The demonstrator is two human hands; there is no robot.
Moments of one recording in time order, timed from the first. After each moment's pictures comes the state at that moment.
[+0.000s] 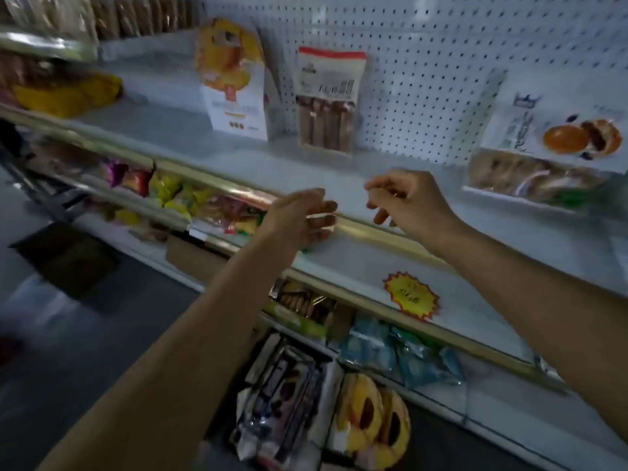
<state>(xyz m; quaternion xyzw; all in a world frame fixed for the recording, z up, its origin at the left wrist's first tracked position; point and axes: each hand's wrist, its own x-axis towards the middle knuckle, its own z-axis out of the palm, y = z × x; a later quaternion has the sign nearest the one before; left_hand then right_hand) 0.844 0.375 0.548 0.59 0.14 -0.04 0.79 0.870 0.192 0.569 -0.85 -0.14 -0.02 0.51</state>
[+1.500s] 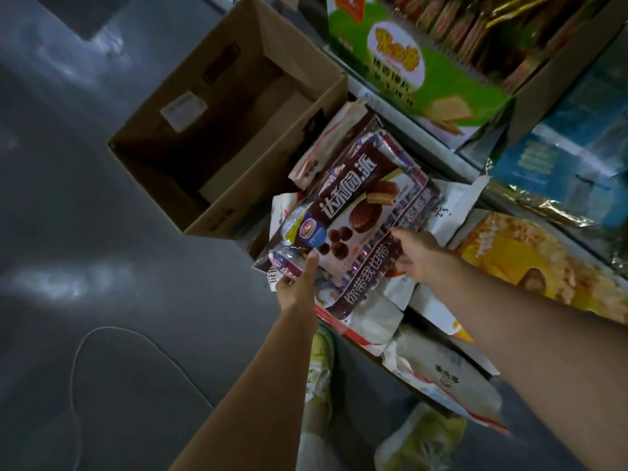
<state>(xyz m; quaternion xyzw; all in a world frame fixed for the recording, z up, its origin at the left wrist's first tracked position) 0.699 0.475 -0.172 0.32 0.71 -0.06 0.63 0.832 0.342 -0.204 -0.71 0.35 0.44 0.42</state>
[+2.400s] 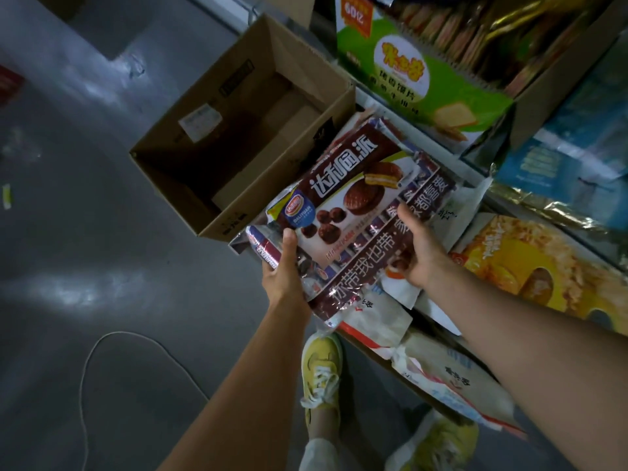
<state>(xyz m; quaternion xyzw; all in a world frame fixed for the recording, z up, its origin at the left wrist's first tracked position) 0.692 0.499 -0.156 0.32 0.65 0.08 0.68 0.817 0.344 -0.200 -0.55 0.37 0.41 0.62</state>
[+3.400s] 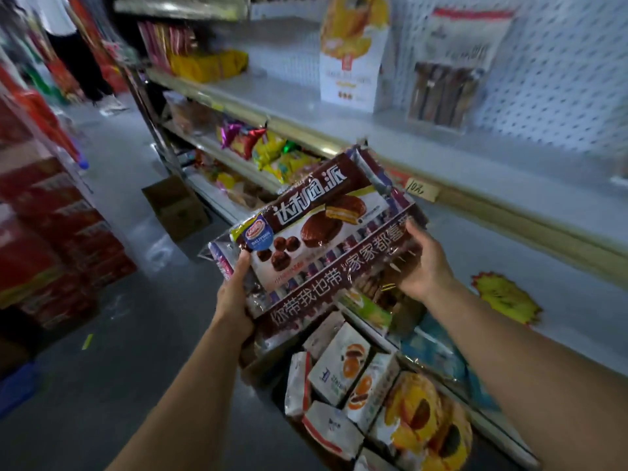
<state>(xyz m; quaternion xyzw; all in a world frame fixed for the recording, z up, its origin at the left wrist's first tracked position) 0.659 0.543 0.347 0.45 0.33 0.14 0.82 0.805 0.300 0.410 -0.46 0.14 0.30 0.83</state>
